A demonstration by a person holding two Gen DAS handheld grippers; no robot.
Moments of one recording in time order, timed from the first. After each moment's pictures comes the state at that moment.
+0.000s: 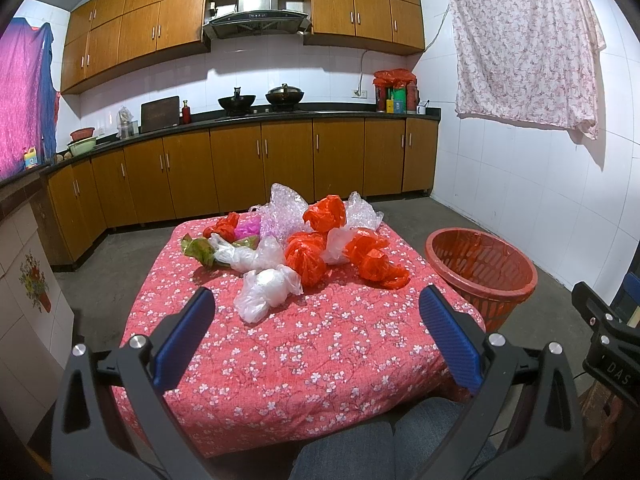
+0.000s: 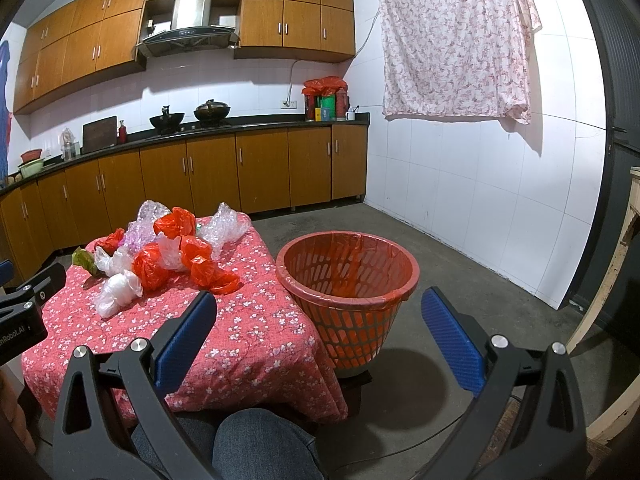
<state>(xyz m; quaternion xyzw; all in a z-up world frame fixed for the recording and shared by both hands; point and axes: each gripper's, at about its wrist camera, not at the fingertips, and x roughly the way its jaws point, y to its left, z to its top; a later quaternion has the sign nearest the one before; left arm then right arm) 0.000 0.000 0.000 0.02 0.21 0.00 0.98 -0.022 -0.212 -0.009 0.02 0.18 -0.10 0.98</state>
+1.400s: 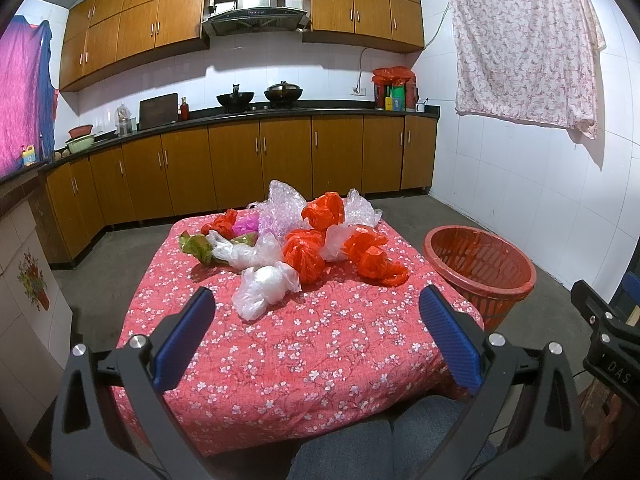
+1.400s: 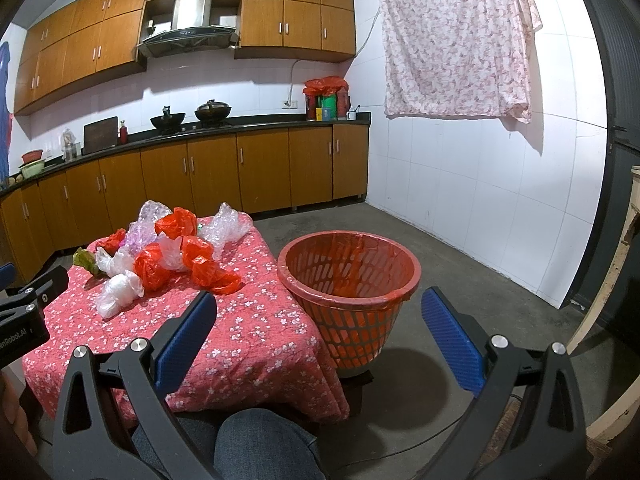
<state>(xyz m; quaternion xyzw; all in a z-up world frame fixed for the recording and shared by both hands) 0.000 0.000 0.000 0.02 0.22 0.00 0.98 -0.022 -0.211 -0.010 0.03 0.18 -0.10 0.98</state>
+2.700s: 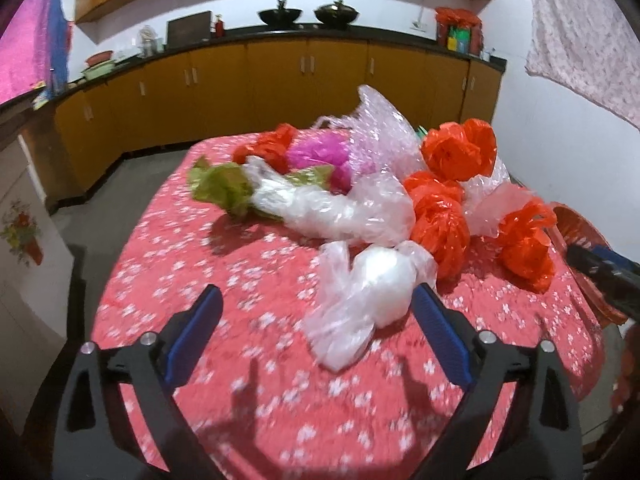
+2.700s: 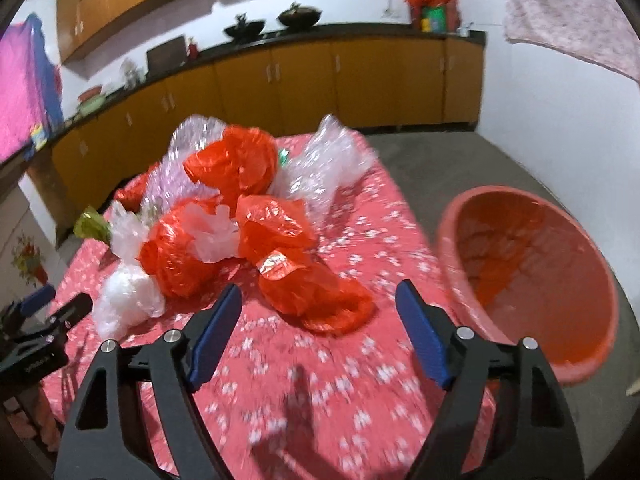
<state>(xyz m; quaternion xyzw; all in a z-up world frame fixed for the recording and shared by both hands) 0.182 0.105 -0.089 -0.04 0.35 0.05 0.93 0.218 -0.150 -0.083 0.02 0.35 0.09 0.93</state>
